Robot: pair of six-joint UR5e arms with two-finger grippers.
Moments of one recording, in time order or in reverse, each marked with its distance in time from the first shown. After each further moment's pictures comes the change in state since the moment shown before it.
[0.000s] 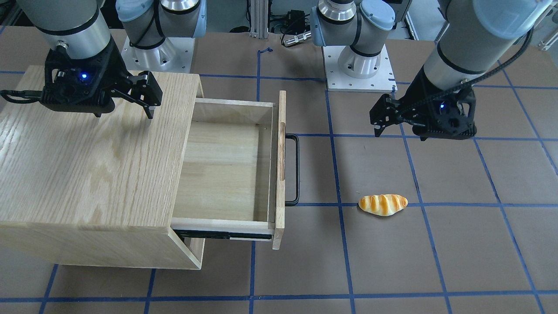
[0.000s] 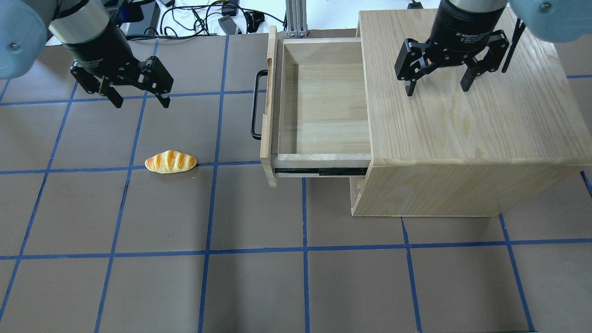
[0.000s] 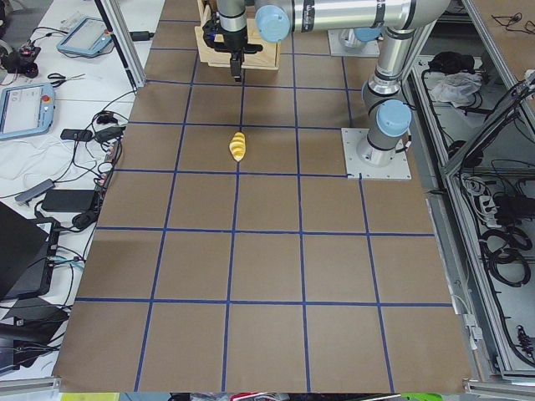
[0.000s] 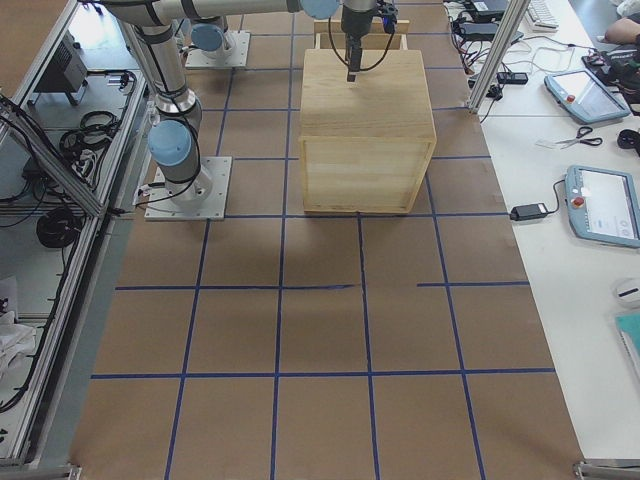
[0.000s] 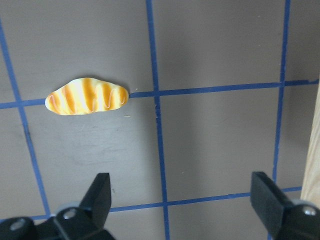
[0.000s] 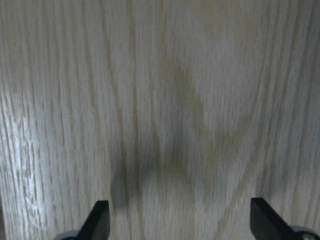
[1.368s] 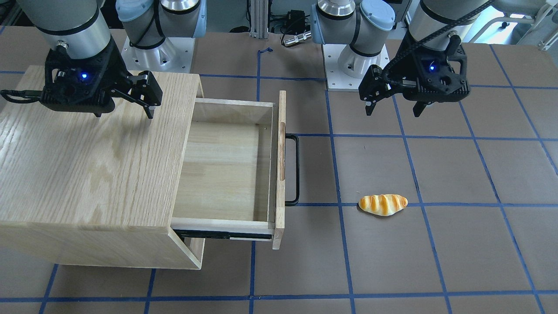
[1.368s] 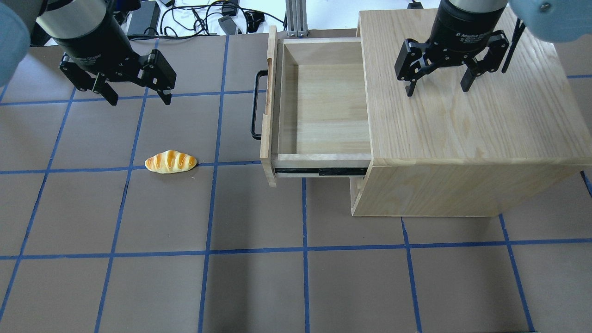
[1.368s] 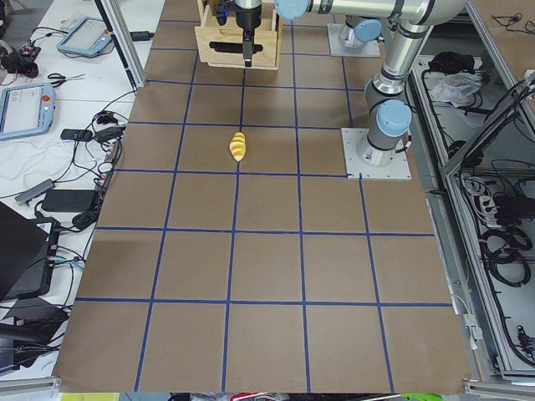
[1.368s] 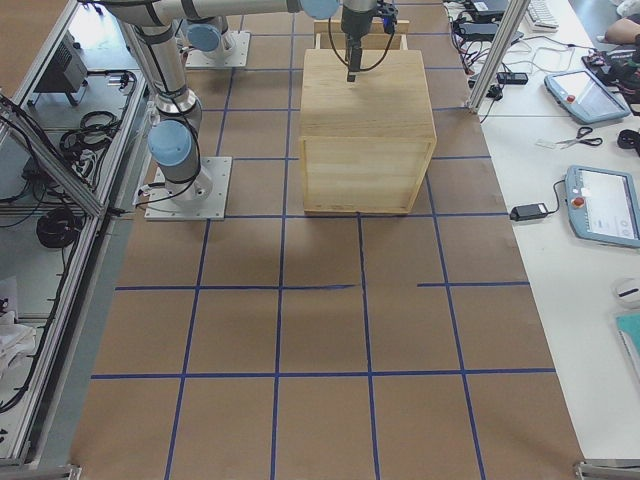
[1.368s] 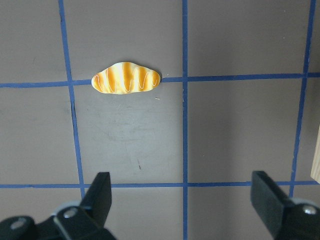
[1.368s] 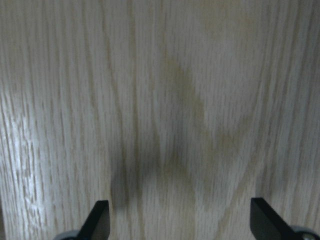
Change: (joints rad) left arm -0.066 0.056 0.002 -0.003 -0.005 -0.120; right arm 0.000 0.000 0.001 0.000 0.000 0.000
